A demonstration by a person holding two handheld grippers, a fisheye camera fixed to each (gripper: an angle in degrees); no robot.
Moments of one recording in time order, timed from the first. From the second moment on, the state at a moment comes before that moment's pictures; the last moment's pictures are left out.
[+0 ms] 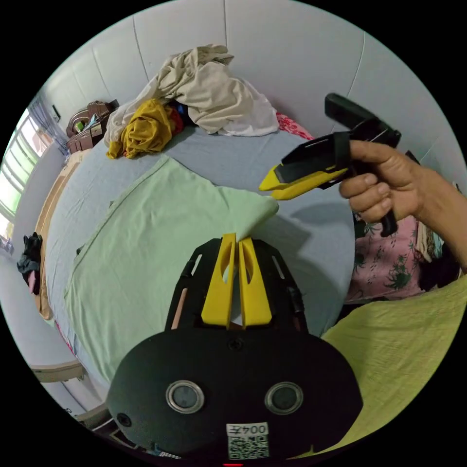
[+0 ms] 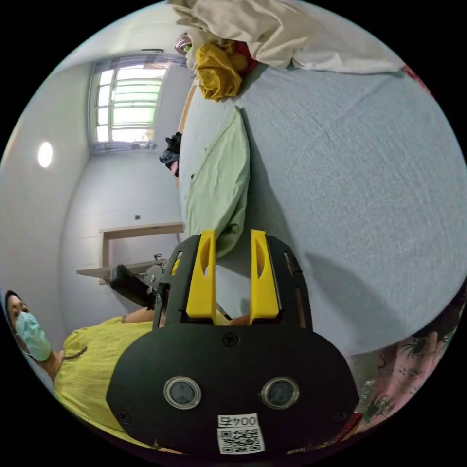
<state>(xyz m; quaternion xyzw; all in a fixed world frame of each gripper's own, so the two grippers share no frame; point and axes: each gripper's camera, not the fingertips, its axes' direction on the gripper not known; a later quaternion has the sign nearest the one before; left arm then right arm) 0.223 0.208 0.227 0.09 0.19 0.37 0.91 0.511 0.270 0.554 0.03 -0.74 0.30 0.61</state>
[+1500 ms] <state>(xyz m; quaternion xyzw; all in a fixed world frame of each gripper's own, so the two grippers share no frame) -0.200 0.226 0.289 0.05 0.45 -0.04 0.89 0.444 -0.013 0.488 0.09 -0.71 0.25 0.66</state>
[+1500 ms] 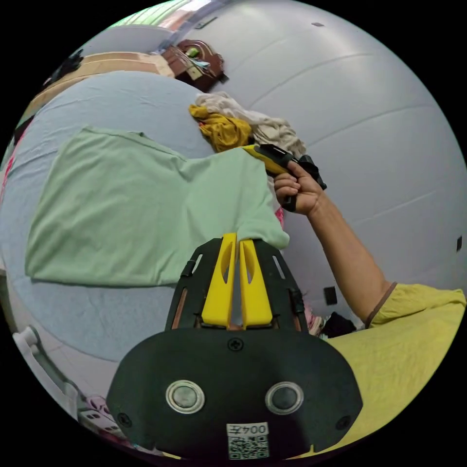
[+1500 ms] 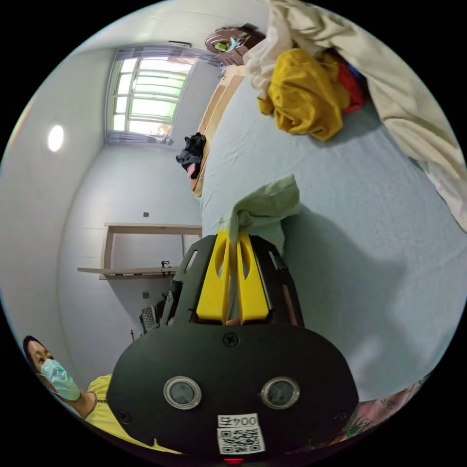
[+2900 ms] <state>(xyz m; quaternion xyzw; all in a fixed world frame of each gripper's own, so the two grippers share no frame) -0.584 0.332 0.482 -0.01 0.54 -0.32 0.78 -0.050 -0.233 0.236 0.05 -0.45 0.02 0.89</state>
